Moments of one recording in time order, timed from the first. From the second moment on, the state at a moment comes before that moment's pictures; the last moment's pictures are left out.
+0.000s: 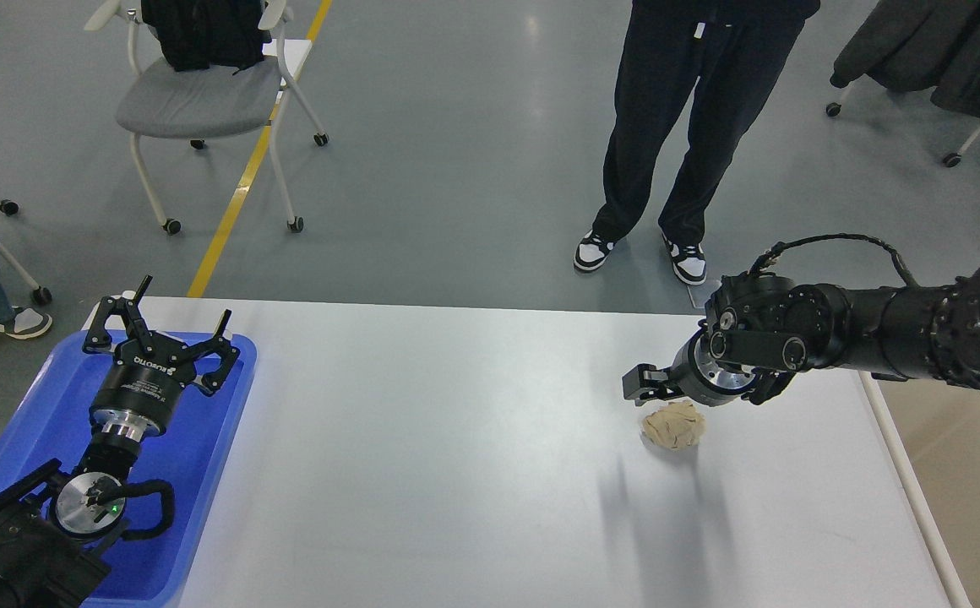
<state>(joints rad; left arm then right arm) -0.48 0.36 -0.88 -0.46 -0.17 -0.77 -0.42 1.49 -0.13 -0.90 0.89 -0.30 0.29 -0.18</state>
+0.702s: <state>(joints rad) -0.48 0.36 -0.88 -0.46 -0.17 -0.77 -0.42 1.31 -0.10 -0.90 0.74 -0.31 0.15 -0.18</state>
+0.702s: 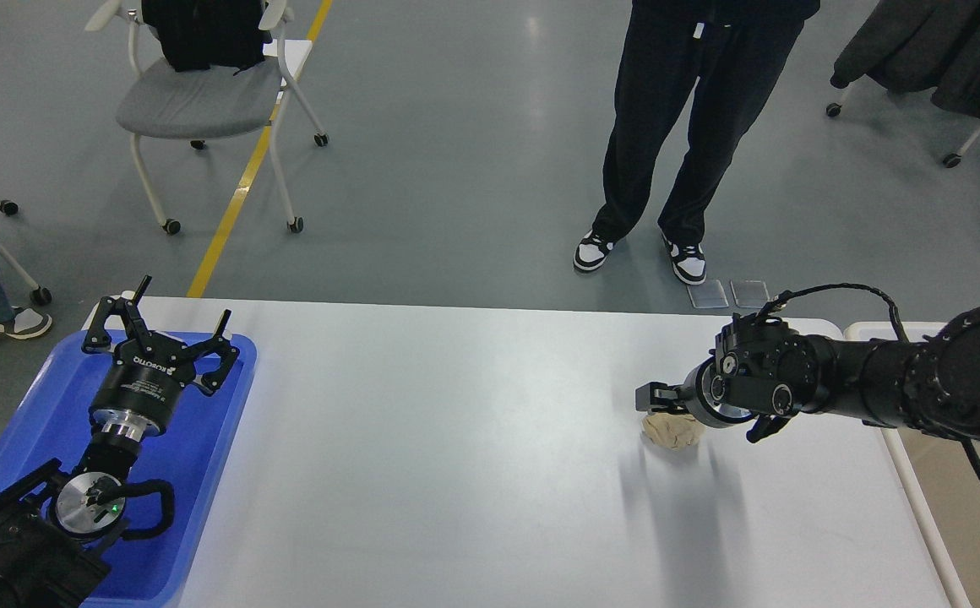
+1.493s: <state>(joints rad) -0.48 0.36 -0.88 -0.46 -0.17 -0.77 -0.42 1.21 -0.06 -0.84 0.63 -0.31 0.14 -0.17</state>
